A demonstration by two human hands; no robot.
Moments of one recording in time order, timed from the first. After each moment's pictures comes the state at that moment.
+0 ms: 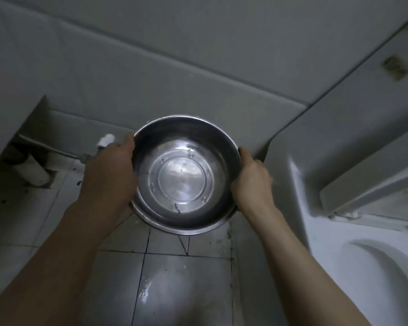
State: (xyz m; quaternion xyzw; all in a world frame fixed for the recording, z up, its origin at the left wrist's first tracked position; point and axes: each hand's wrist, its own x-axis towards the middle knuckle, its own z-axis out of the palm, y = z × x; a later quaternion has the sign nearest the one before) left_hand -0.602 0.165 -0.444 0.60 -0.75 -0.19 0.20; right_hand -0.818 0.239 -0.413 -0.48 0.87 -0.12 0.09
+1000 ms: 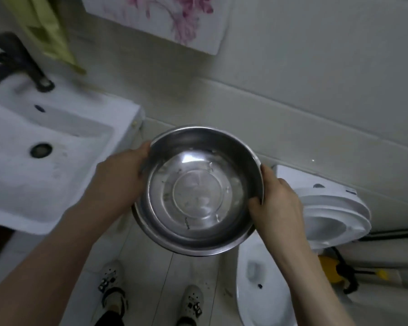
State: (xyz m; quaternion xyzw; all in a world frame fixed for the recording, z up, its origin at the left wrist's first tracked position) left_hand -0.506 0.258 0.165 0.58 -0.78 -0.17 0.18; right_hand -0.752 0.344 0.183 -0.57 0.80 -0.14 0.14
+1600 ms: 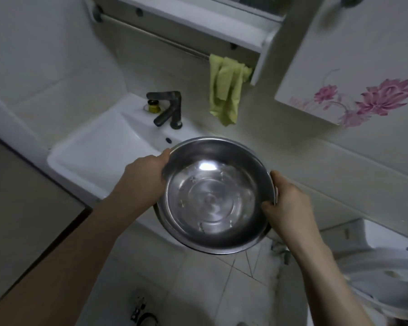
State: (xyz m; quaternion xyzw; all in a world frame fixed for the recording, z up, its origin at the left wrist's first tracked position) left_hand -0.235 0.234 0.222 0.65 -0.73 -0.12 0.14; right_hand -0.497 0.275 0.244 -0.63 0.74 -0.14 0.18
